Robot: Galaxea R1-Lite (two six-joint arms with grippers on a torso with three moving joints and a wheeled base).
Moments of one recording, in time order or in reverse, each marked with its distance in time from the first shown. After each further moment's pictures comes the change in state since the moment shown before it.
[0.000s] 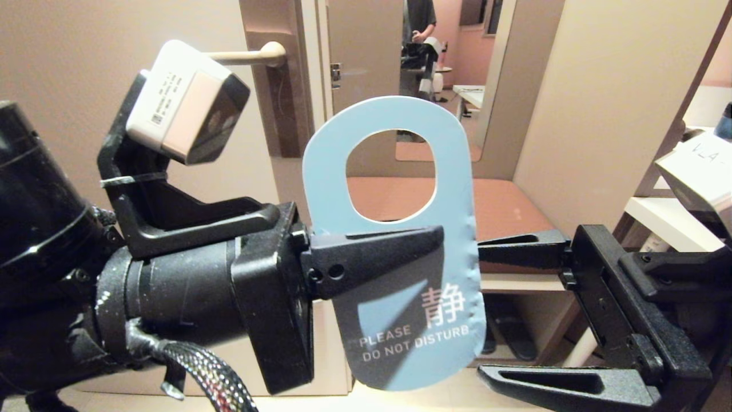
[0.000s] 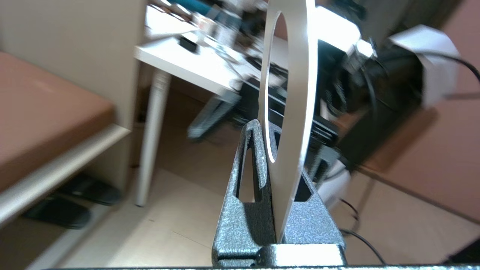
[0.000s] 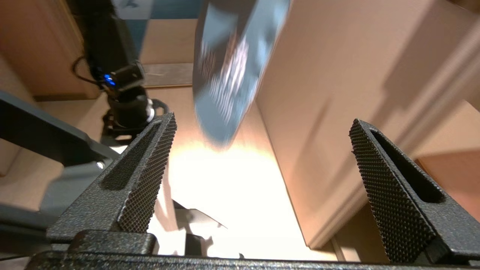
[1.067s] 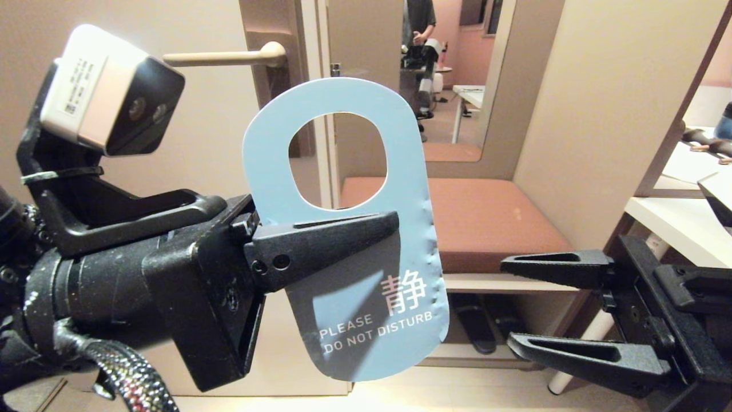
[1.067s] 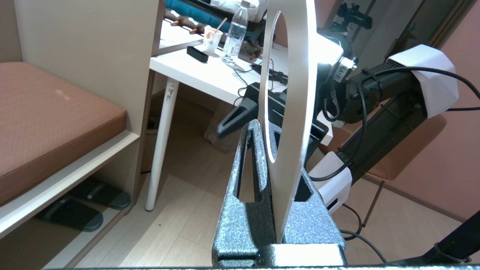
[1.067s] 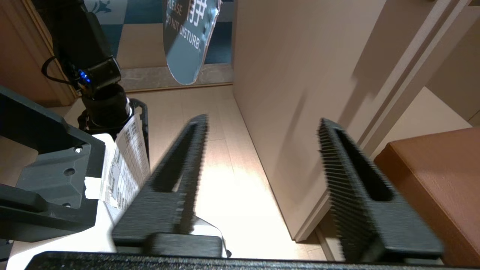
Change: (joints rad) left arm 0.040 -0.072 0.044 0.001 -0.003 0.001; right arm -0.079 -0.063 0.115 -0.081 -0.002 -0.001
